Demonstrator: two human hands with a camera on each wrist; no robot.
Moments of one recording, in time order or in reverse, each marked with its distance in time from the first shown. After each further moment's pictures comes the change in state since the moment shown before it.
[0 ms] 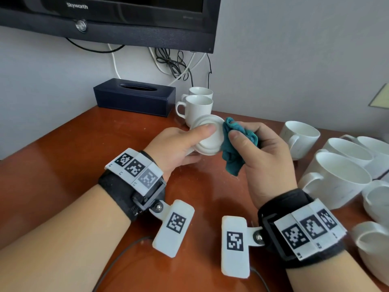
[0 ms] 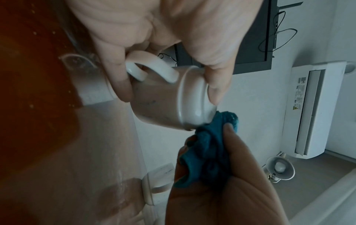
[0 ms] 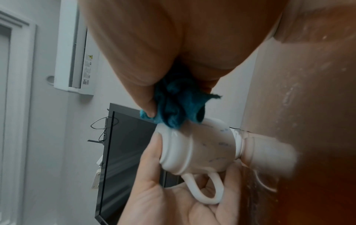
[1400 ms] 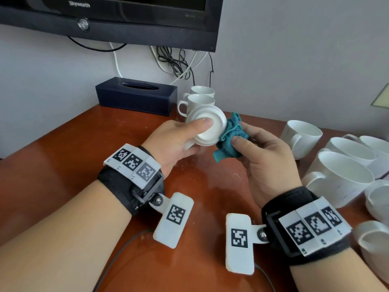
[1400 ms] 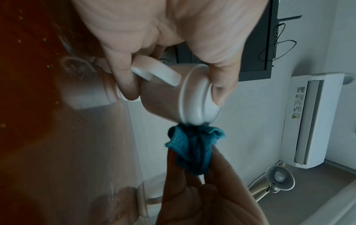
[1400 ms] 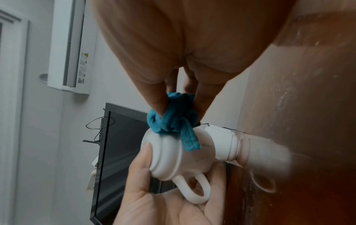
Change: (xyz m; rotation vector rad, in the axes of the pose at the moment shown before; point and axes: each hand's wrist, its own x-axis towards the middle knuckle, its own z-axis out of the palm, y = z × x) left_hand 0.004 0.003 -0.004 -0.162 -0.004 0.056; right_hand 0.009 0.014 -0.008 0.106 0.044 0.163
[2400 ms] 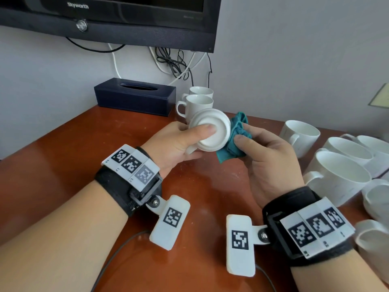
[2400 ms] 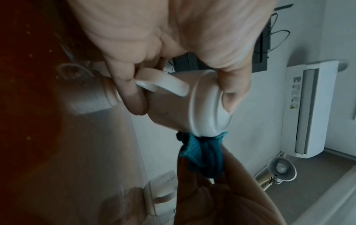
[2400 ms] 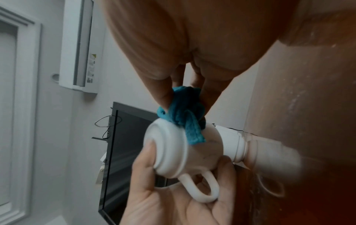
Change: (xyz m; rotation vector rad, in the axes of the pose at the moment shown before) left_hand -0.001 -0.001 -0.002 0.124 -0.124 -0.004; right_hand 0.002 0.000 -0.004 0.035 0.041 -0.026
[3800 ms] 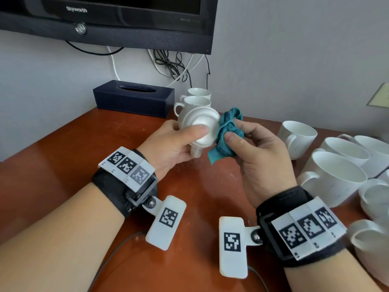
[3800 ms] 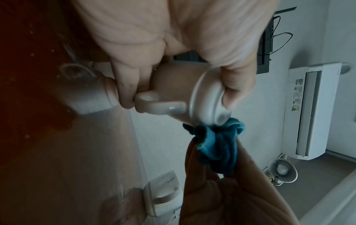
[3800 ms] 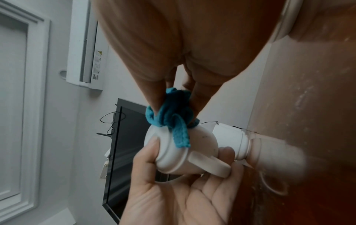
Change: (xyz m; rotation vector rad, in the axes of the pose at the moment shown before) left_hand 0.000 -0.002 0.000 -0.008 0.025 0.046; right_hand -0.003 -0.005 0.009 0.006 -0.067 -0.070
